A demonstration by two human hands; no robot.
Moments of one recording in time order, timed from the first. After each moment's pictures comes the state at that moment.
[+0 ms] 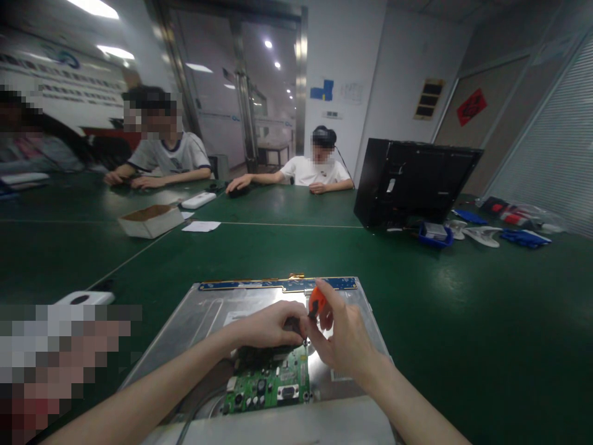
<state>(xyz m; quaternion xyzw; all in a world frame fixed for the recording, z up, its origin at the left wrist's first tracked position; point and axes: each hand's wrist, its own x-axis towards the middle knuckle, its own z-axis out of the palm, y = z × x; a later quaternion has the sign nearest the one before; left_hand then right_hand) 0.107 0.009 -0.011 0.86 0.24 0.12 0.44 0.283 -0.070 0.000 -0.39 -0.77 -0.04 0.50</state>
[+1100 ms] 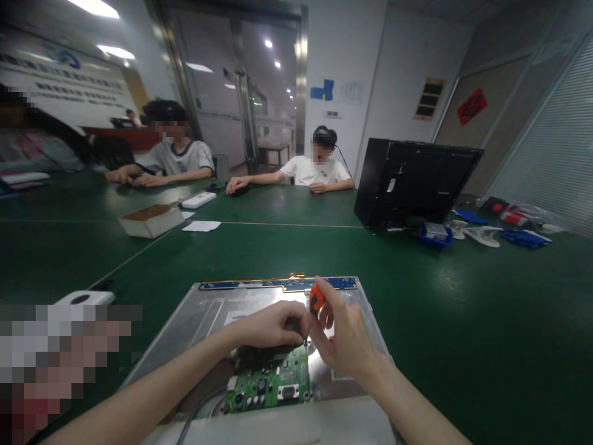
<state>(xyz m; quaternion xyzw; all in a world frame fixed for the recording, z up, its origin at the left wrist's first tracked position) 0.107 0.008 -0.009 0.85 0.24 0.12 0.44 0.284 -0.070 0.000 -0.38 -0.78 -0.01 0.50</state>
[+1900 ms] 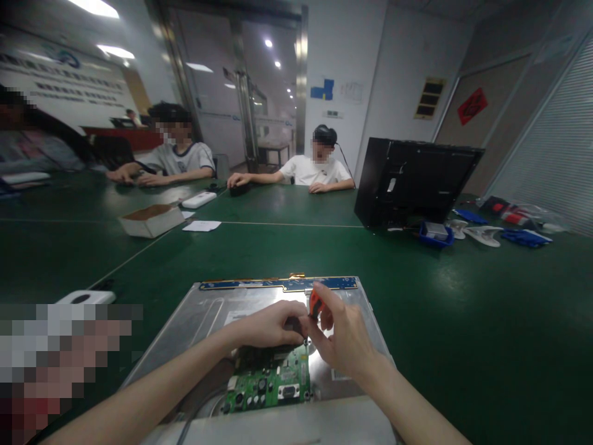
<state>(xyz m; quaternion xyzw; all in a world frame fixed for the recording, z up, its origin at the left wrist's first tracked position) 0.107 0.008 -0.008 0.86 0.23 0.12 0.44 0.284 -0.069 -0.001 -0.37 -0.78 -0.07 0.51</state>
